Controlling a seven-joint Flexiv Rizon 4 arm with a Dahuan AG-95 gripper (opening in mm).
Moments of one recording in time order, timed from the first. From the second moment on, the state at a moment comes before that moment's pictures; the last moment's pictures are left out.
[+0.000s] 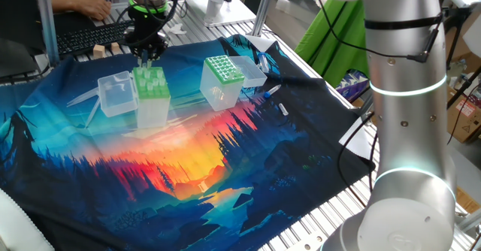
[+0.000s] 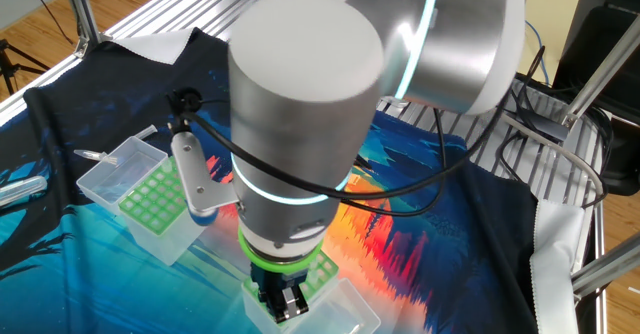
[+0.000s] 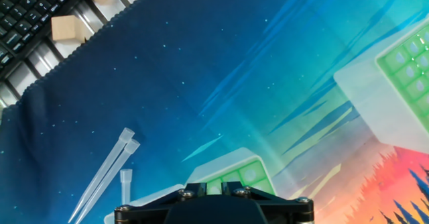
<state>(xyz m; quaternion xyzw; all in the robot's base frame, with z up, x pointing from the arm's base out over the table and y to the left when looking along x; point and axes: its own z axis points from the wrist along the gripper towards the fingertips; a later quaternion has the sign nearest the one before) 0.724 0.122 0.148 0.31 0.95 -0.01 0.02</state>
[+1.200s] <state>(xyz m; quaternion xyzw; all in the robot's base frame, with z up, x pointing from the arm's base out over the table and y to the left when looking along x) 0.723 0.123 0.143 0.30 0.95 -0.01 0.02</state>
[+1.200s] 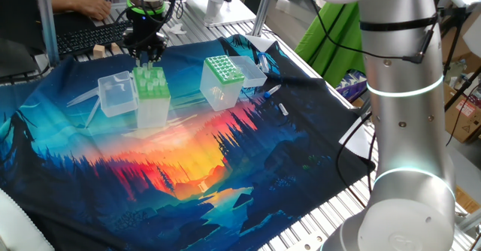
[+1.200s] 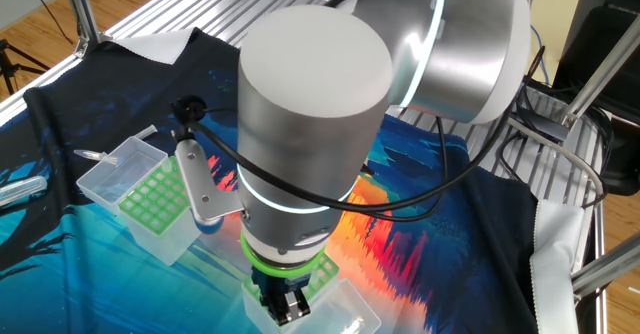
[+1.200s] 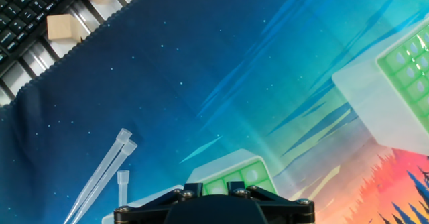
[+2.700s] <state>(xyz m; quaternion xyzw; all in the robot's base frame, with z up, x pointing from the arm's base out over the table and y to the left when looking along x) 0.702 0.099 0.213 0.29 0.96 0.03 0.01</state>
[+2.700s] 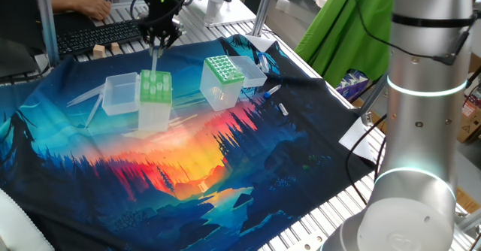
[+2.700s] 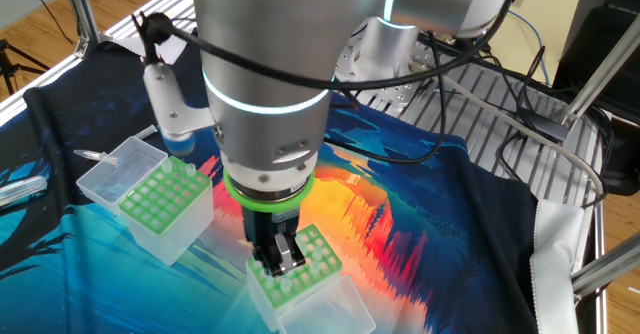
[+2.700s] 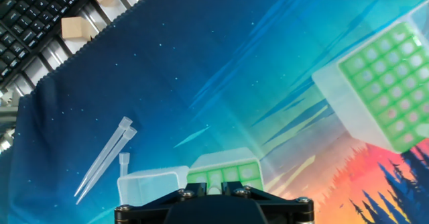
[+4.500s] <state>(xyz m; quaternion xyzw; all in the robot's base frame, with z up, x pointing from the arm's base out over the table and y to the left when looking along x) 0.696 0.082 0.237 0.31 0.95 0.03 0.04</state>
